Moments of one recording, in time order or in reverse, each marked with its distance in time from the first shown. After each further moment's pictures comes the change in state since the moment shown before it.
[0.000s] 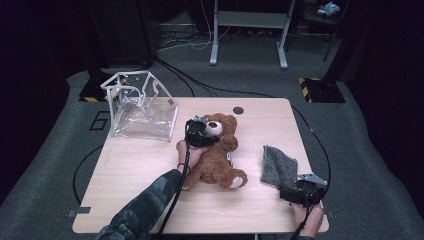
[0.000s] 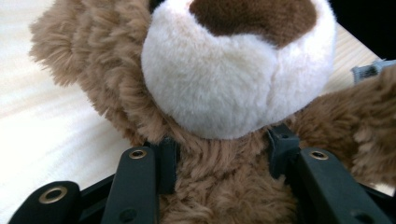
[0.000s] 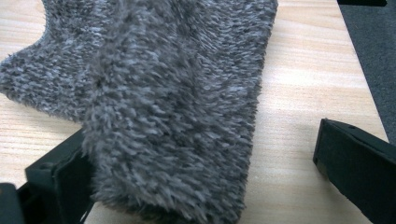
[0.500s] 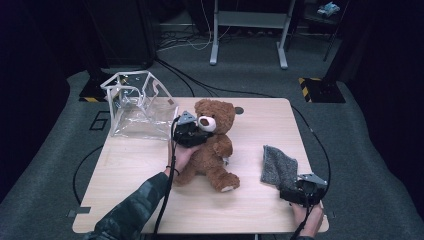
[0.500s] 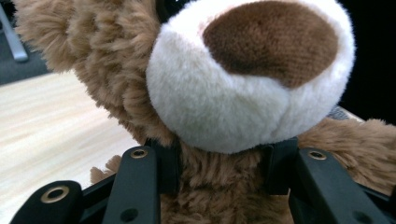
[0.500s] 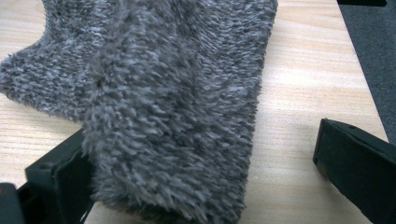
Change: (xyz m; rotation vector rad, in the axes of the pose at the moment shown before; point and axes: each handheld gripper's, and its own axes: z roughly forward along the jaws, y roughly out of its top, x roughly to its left) left arm -0.009 0.005 -0.066 -0.220 -0.052 0.134; right arm 0.000 0.000 0.000 0.000 -0.002 0.005
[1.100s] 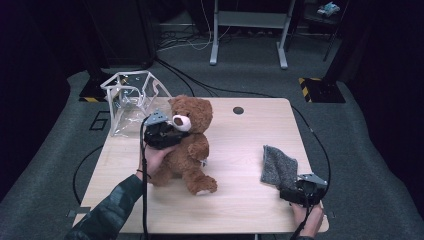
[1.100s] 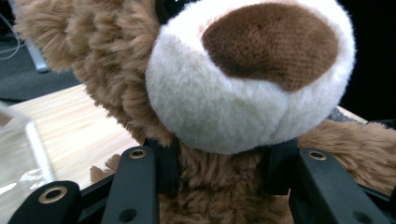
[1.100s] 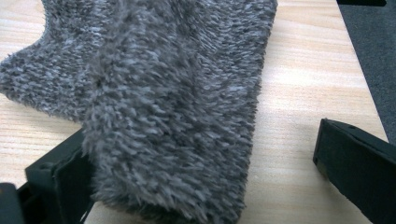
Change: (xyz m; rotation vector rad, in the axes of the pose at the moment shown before) left arm 0.026 0.003 -0.080 -0.013 0.023 0.017; right arm 0.000 0.000 0.000 0.002 -0.001 -0.002
